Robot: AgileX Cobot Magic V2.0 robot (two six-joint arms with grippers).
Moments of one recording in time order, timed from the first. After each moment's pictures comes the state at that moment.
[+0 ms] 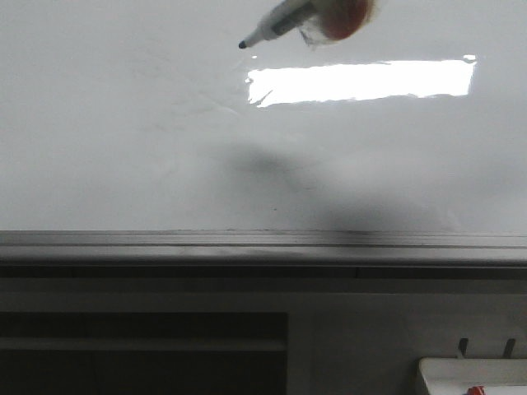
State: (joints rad) left arm -0.70 0.01 -0.25 0.53 0.20 -0.39; right arm 0.80 0.90 -0.53 0.21 -0.17 -0.35
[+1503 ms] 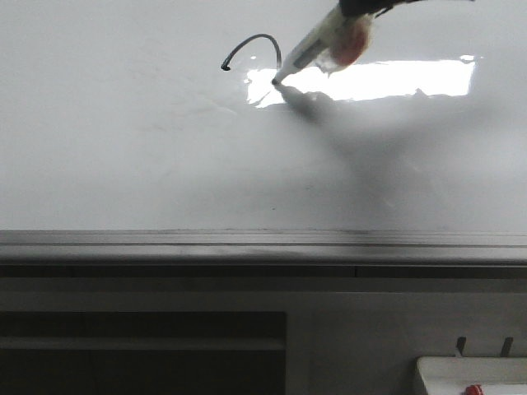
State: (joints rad) left arm -0.70 0.01 -0.25 0.54 0.13 -0.39; right arm 0.65 1.08 -0.69 0.21 0.03 -0.38
